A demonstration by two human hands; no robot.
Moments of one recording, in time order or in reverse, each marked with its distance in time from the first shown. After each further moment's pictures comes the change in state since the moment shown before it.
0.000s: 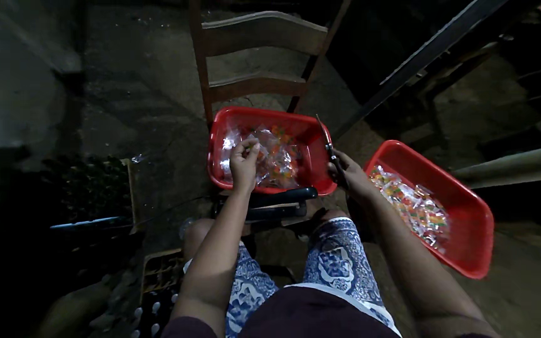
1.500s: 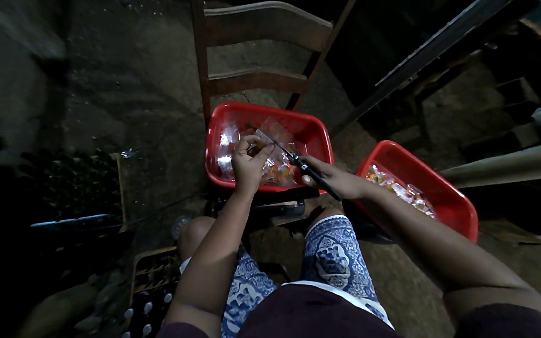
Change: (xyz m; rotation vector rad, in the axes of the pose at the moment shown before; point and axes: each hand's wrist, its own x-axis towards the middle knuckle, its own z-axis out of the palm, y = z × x) left_hand -0.016 0.025 0.003 0.030 -0.073 0.179; right_hand -0.016 -0.086 0.037 -0.431 -0.569 -0.132
